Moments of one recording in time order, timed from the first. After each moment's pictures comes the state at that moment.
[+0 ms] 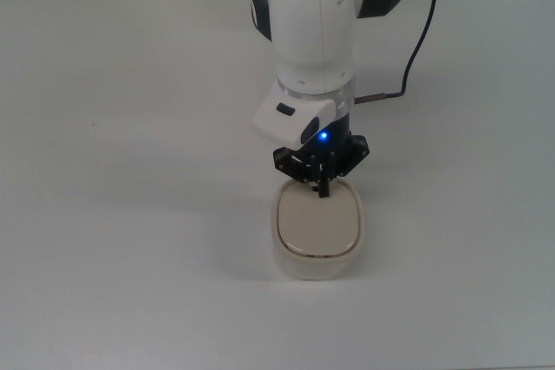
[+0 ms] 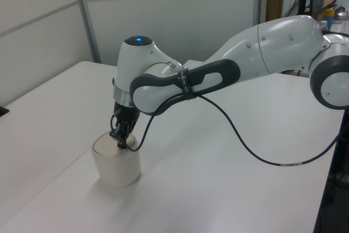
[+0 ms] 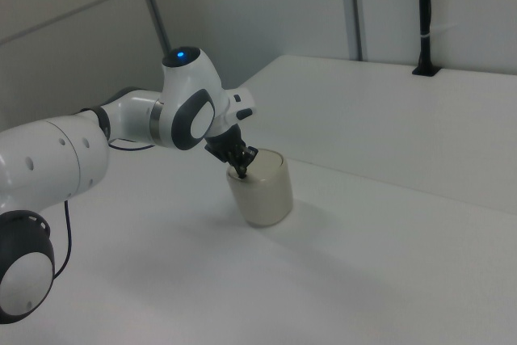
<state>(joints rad) 0.08 0.50 0.13 -1.43 0.00 2.23 0.06</state>
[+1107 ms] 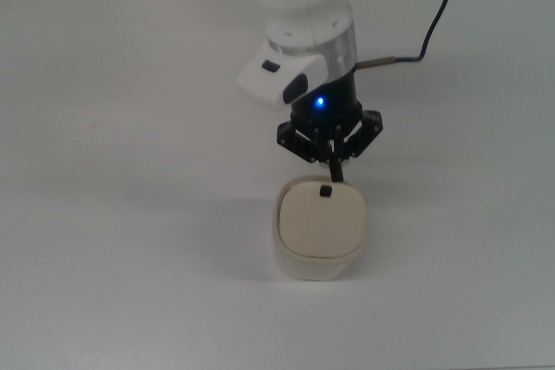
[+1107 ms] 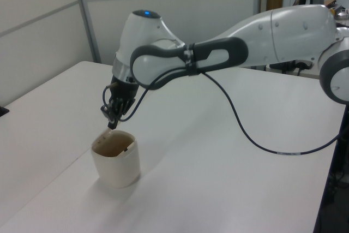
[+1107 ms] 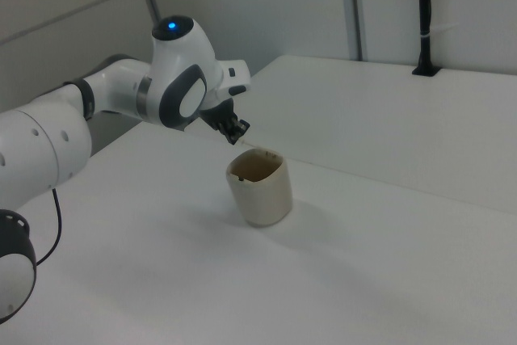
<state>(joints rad) 0.07 0.42 0.12 -1.38 0.14 2.20 0.13</state>
